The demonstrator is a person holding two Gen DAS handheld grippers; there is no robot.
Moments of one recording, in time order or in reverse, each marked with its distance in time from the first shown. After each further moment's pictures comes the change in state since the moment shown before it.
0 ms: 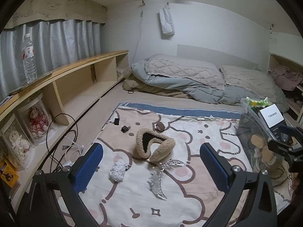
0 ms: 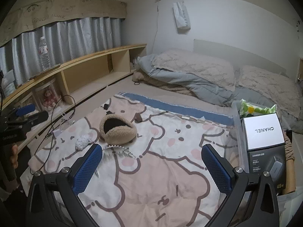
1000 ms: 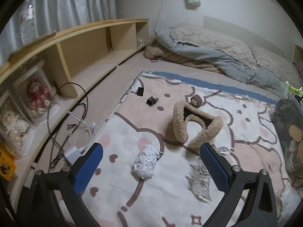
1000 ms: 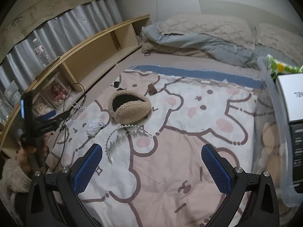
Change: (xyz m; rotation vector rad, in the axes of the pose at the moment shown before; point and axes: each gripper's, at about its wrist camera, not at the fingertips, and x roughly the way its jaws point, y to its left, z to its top) left arm 0.132 0.073 -0.040 -0.034 0.211 0.116; right arm 0.074 -0.026 -0.016 0.146 0.249 0.184
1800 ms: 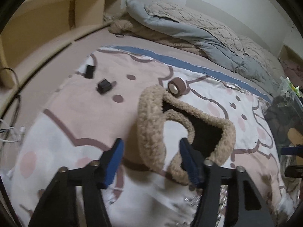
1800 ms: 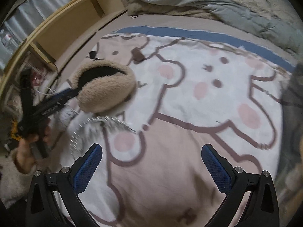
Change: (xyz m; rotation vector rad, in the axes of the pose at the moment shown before) left arm 0.155 -0.039 0.019 -0.005 0.139 -0.290; right arm 0.150 -0.020 0.031 0.064 0.253 0.016
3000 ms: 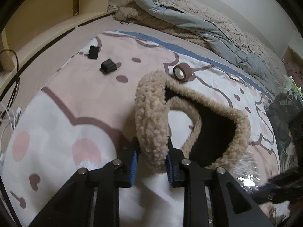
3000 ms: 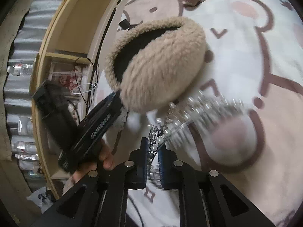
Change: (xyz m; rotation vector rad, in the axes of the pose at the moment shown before) left arm 0.008 0.010 -0.016 -0.035 0.053 0.017; right arm 0.074 0.060 -0.002 0.241 0.290 0.451
